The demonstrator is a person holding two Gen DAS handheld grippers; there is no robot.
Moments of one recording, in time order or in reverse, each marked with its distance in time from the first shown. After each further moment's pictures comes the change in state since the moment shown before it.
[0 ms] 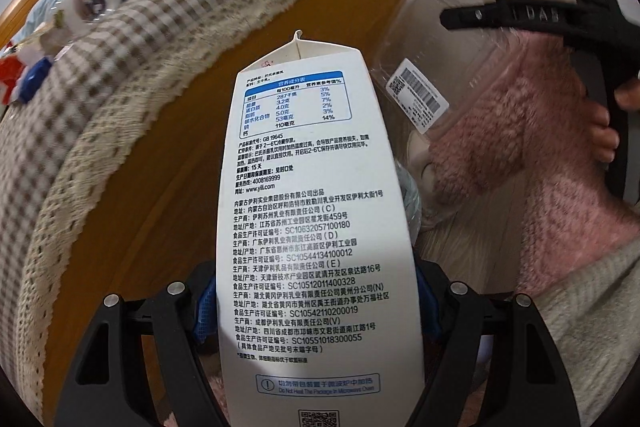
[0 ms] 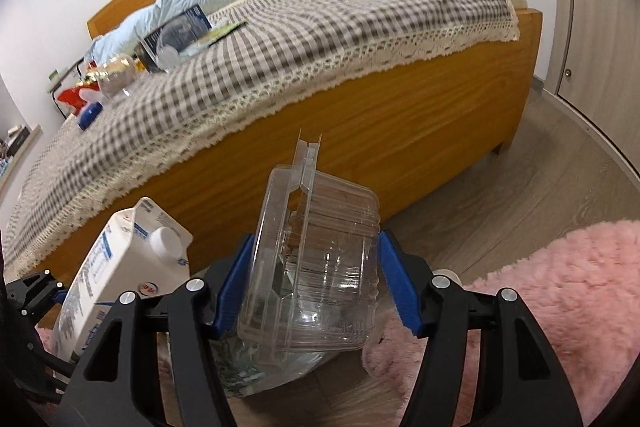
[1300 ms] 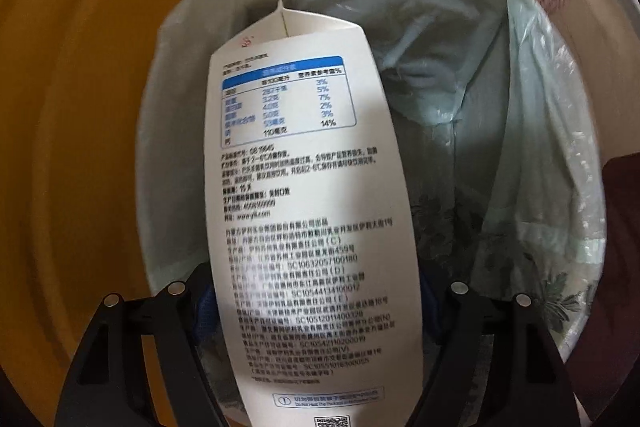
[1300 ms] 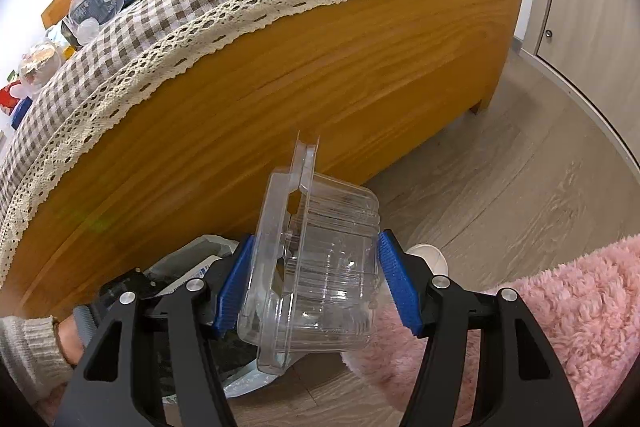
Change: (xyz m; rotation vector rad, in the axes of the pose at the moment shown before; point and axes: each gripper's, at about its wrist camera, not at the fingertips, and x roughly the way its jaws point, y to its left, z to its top) left arm 0.247 -0.046 -0.030 0.572 0.271 0.053; right arm 0.063 -0.032 0.003 0.075 0.131 -0.112
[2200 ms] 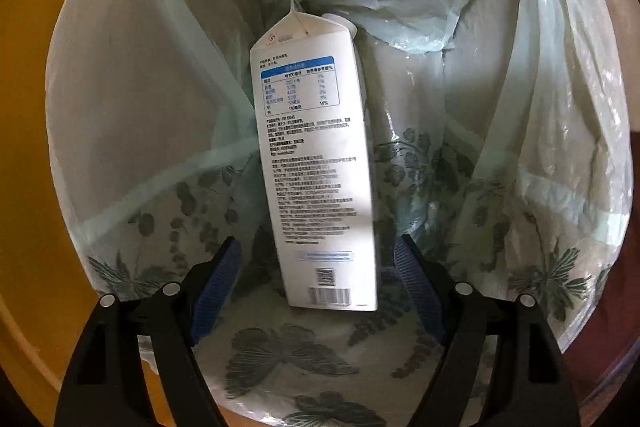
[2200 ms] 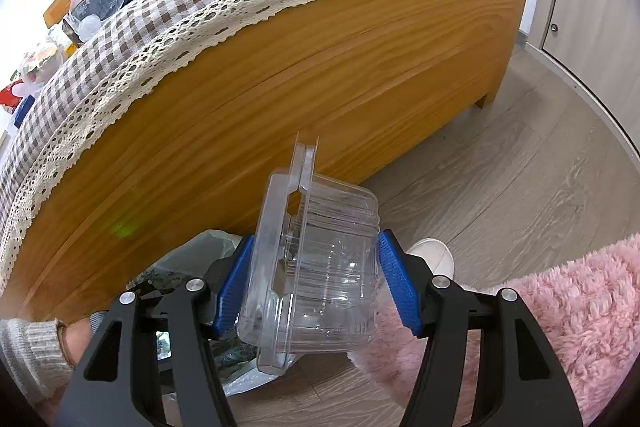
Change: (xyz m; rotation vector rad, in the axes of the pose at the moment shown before) left arm 0.037 -0.036 0.013 -0.034 0.240 -0.095; right arm 0.002 0.003 0.002 0.011 0.019 0.021
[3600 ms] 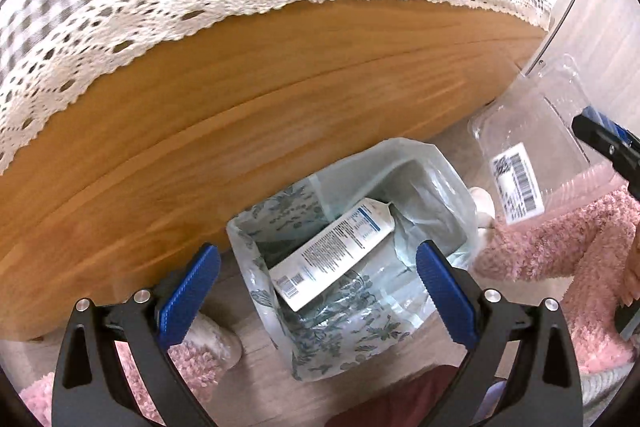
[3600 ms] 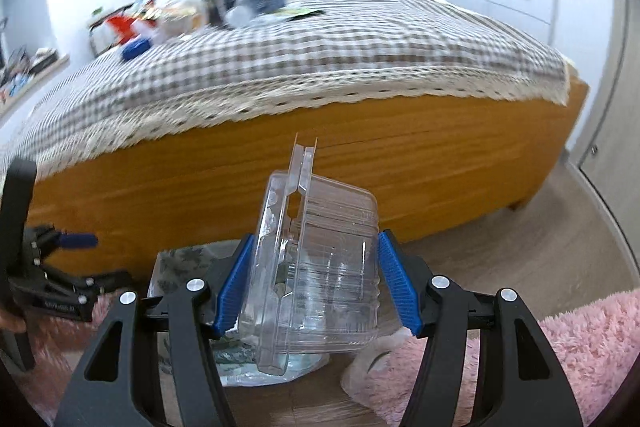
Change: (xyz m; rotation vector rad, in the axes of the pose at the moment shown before) left arm -0.184 0.060 -0.158 -1.033 -0.533 -0.109; right arm -0.054 0.077 -0.048 -0.395 -0.221 0.098
